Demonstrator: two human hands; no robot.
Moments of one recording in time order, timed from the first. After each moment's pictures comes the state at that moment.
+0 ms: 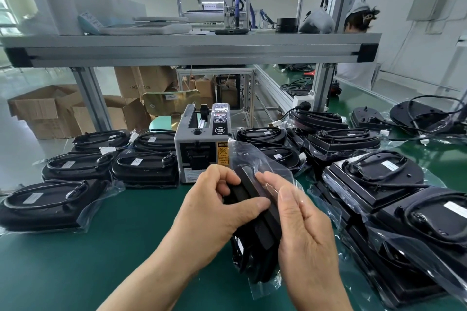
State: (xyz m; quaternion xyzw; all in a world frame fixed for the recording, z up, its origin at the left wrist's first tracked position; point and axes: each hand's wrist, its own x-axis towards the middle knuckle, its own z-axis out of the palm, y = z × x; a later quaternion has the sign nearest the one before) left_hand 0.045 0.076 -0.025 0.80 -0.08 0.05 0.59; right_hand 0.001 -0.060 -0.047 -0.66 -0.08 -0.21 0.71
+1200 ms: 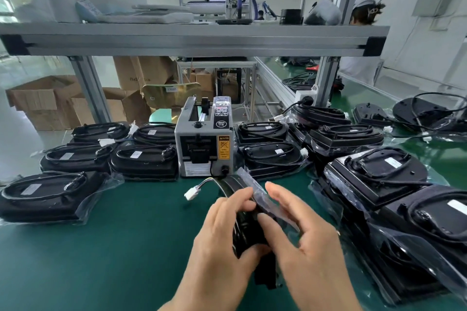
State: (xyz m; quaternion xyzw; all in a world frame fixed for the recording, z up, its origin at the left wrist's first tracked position) left_hand 0.014 0.068 -0.079 0.83 -0.21 0.18 0.49; right_hand -0.004 -0.075 -0.069 -0.77 -0.07 -0.21 0.59
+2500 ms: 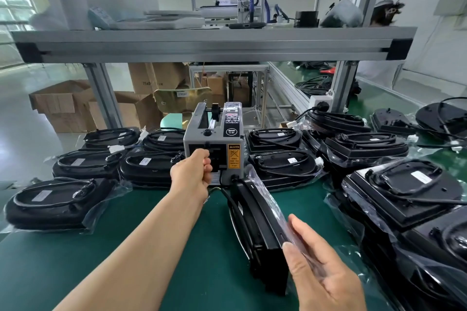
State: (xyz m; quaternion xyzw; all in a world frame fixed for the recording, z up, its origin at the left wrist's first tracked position) left_hand 0.191 0.095 -0.053 0.50 0.25 0.06 0.83; right_hand -0.004 -0.067 -0.094 -0.69 0.05 -0.24 0.68
